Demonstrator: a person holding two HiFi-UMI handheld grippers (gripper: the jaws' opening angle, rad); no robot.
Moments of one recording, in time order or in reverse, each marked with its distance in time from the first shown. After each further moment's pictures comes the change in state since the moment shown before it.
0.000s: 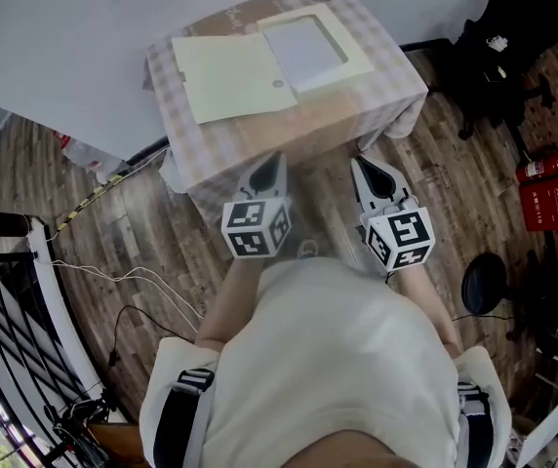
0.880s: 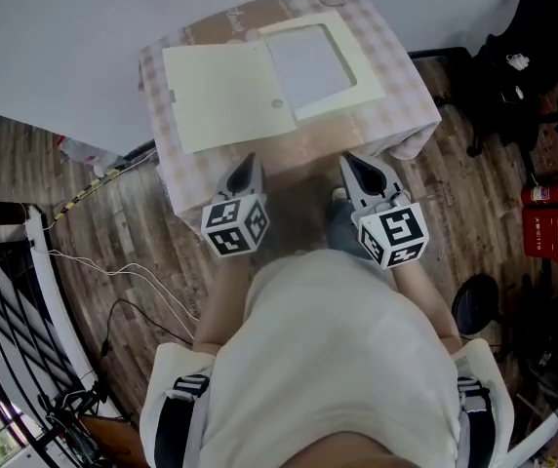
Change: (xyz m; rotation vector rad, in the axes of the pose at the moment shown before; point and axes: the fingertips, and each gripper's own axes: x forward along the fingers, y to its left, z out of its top) left arm 0.075 0.080 0.001 -0.108 0.011 0.195; right arm 0.095 -0.048 0.006 -0.020 0.009 0.141
